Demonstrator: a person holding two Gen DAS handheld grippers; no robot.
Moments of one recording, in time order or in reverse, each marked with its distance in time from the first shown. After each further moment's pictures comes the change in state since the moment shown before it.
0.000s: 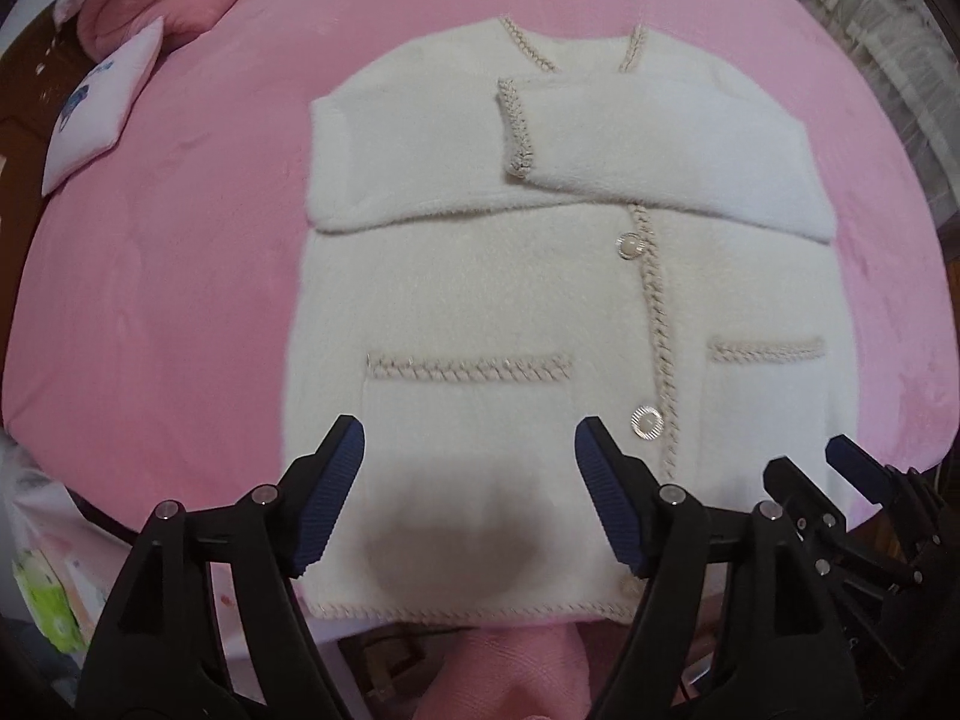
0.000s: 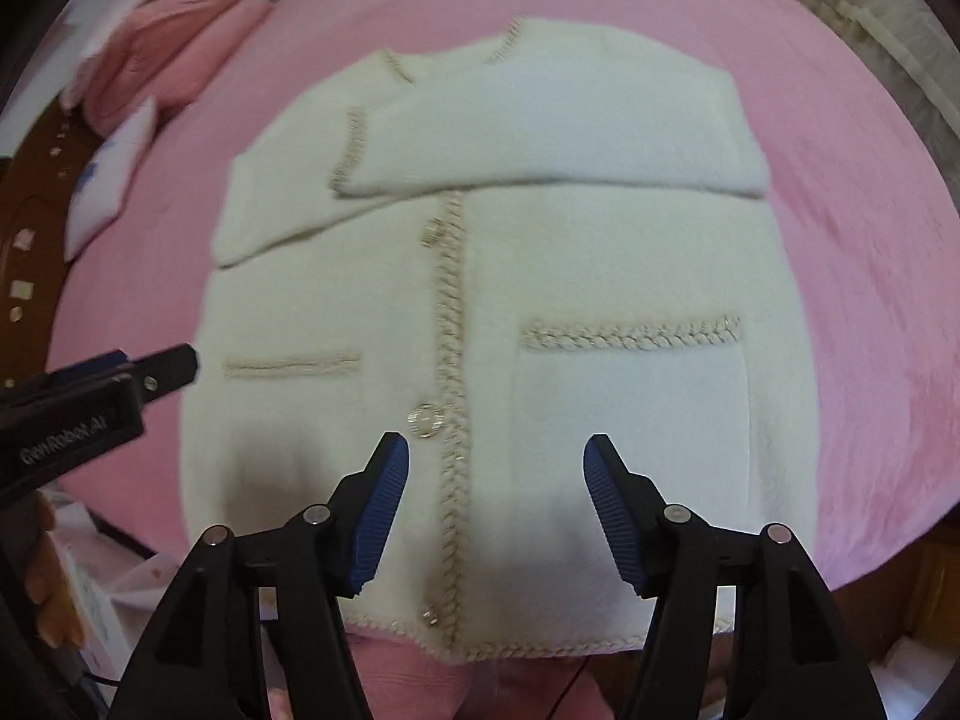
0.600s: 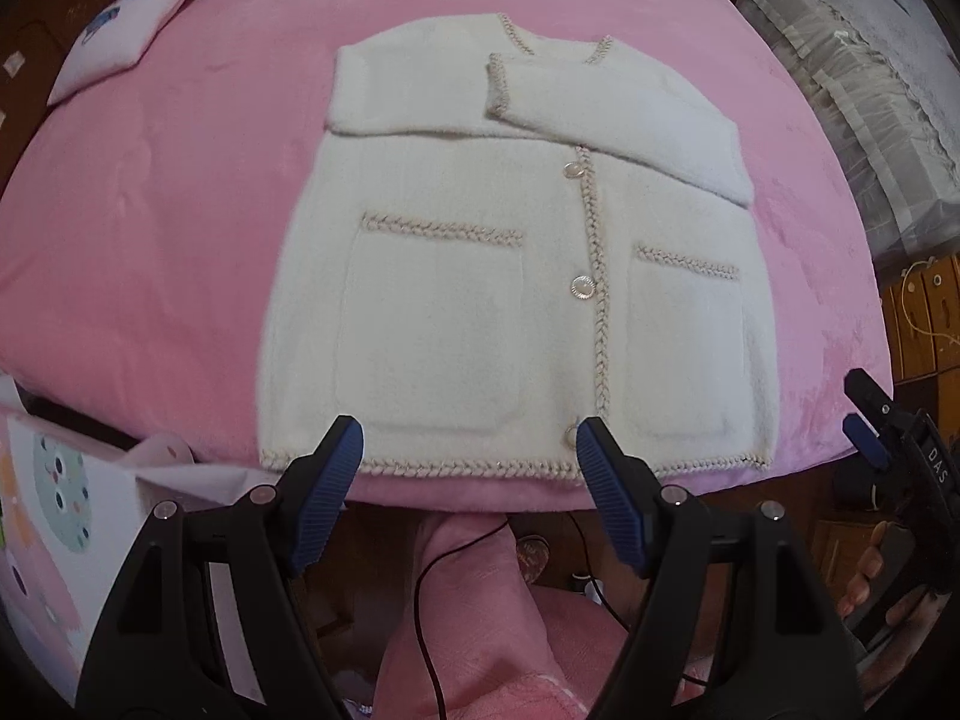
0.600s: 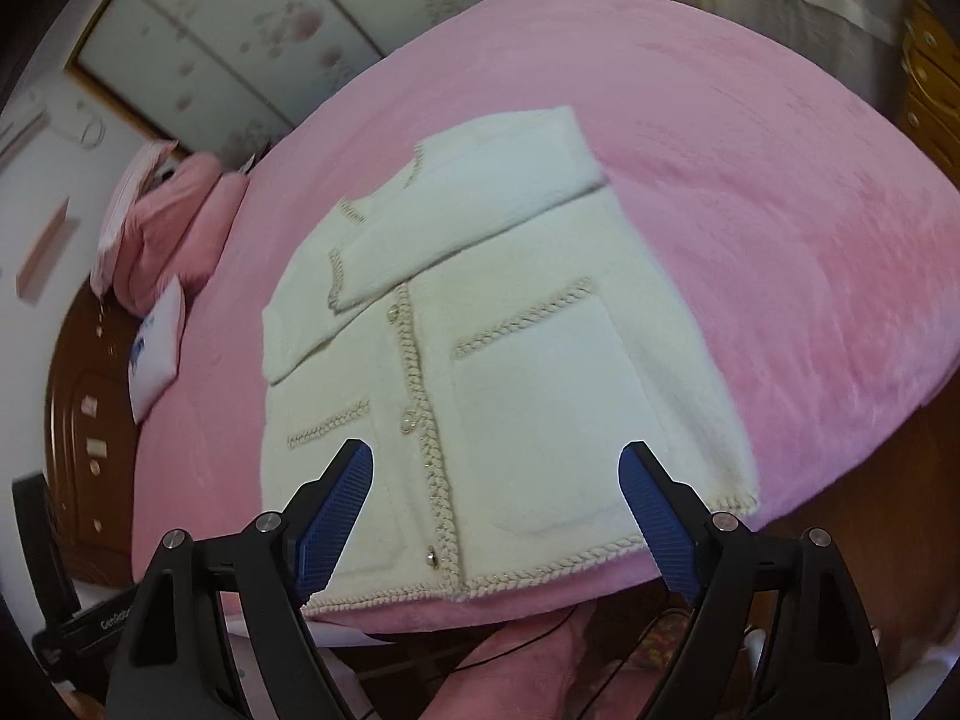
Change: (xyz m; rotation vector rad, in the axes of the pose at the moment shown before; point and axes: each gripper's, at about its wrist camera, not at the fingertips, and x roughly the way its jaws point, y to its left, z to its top) left arm -0.062 0.026 -0.130 -0.112 -0.023 -0.138; right arm -0.076 -0.073 -0.085 0.358 -0.246 0.142
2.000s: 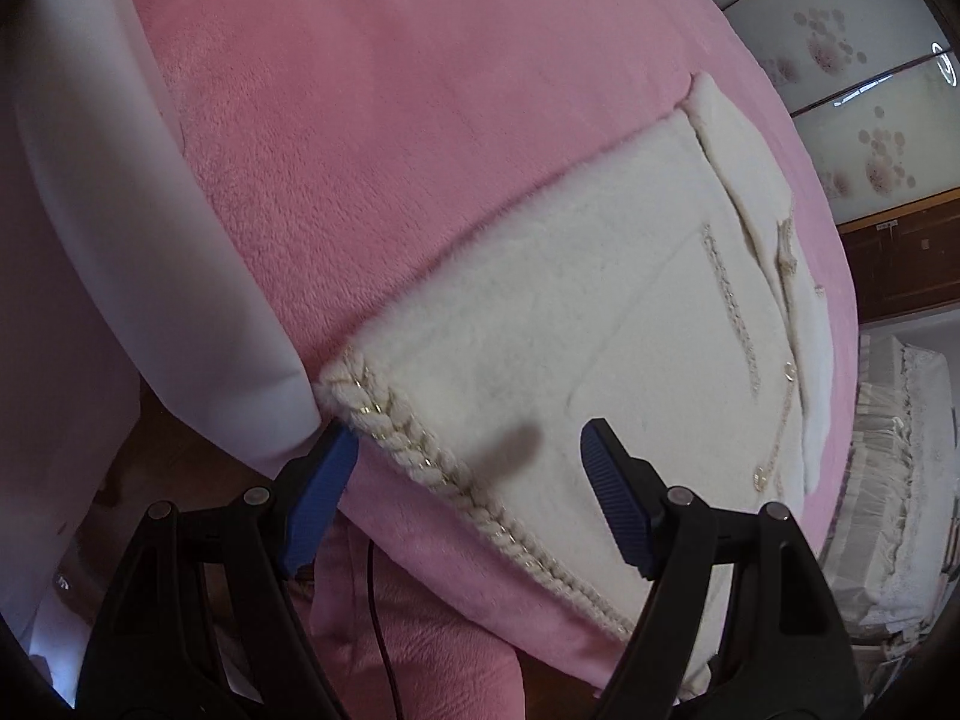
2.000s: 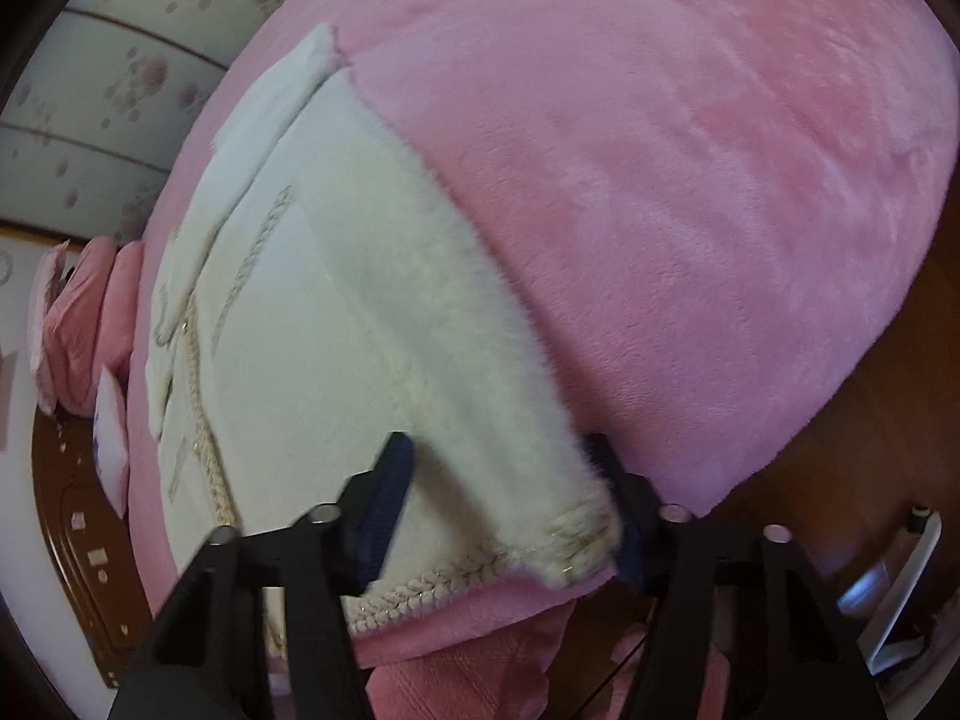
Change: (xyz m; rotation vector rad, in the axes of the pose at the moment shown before) left arm 0.167 0.182 -0.111 -0.834 -0.132 -0.145; right arm 0.146 -0.180 -0.067 0.325 0.104 -0.083
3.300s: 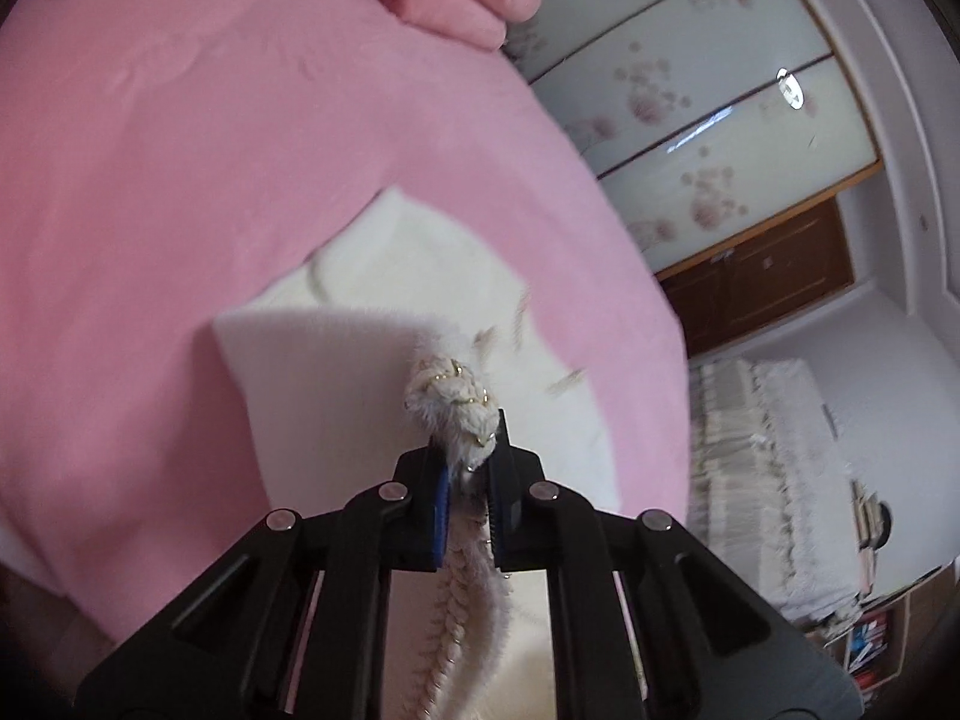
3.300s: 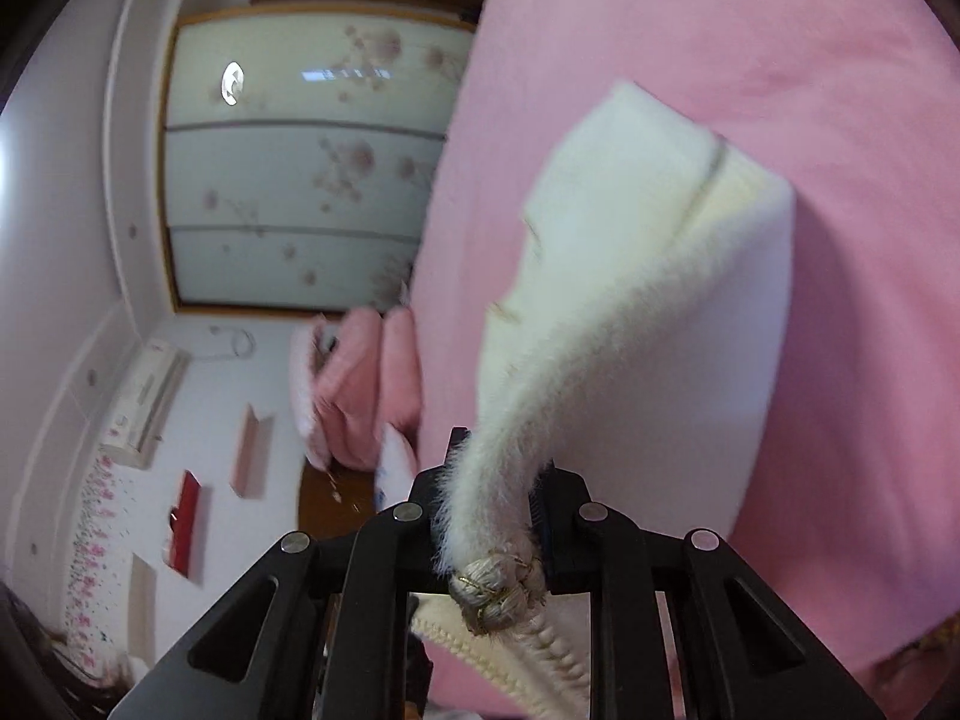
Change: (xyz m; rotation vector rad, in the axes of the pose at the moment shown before) left arm -0.054 -0.229 0.094 0.093 -0.202 -0.442; right arm -0.030 0.185 0.104 0.108 -0.102 0.729
